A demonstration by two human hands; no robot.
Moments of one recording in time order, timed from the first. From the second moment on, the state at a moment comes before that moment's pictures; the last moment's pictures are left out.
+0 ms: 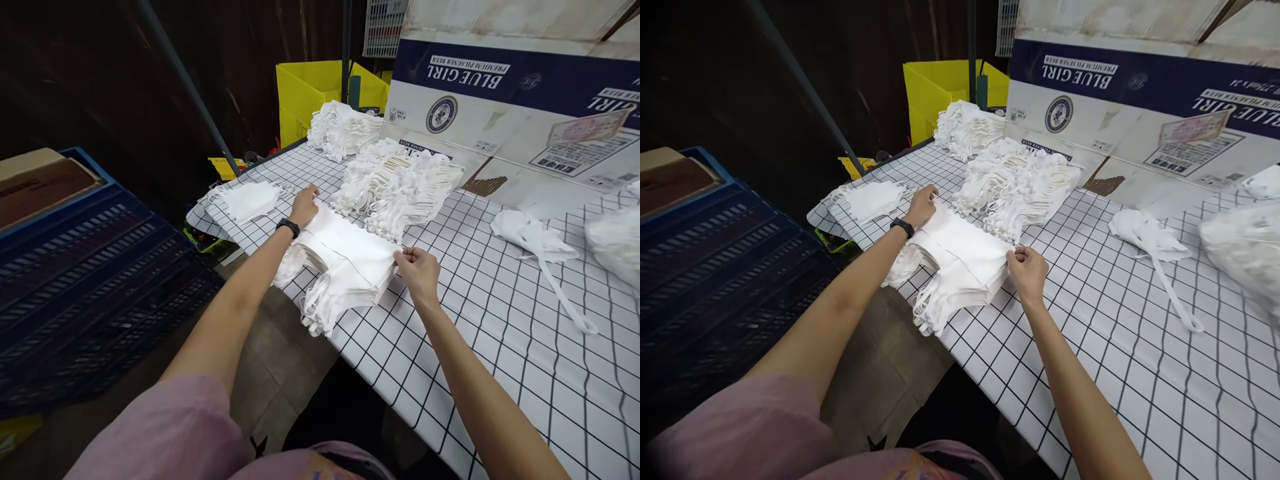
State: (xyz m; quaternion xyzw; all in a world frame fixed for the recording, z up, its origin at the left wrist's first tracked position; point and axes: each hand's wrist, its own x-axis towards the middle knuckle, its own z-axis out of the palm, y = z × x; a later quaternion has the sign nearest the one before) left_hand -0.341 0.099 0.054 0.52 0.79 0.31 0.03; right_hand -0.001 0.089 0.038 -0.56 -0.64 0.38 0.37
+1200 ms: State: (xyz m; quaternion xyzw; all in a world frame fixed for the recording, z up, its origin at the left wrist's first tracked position) left_hand -0.325 0.043 0.063 0.60 0.73 0.31 -0.06; right_hand 0.022 0.023 0.003 -0.38 -0.87 0.21 0.25
